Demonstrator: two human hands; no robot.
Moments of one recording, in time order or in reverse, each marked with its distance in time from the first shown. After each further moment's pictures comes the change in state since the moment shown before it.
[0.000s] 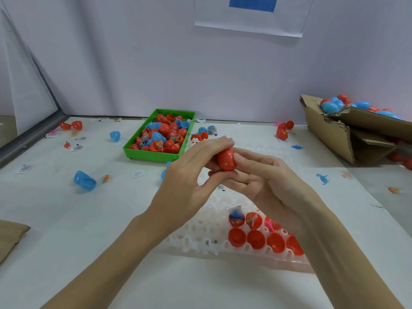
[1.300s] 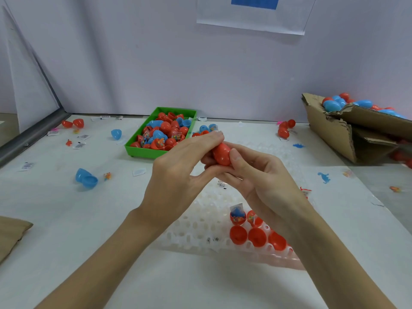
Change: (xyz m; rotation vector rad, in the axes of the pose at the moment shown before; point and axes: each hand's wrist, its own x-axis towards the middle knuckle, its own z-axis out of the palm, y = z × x) left_hand 0.000 -0.001 -0.013 0.223 0.130 0.108; right_hand 0.004 0.017 0.010 -0.119 0.068 -0.185
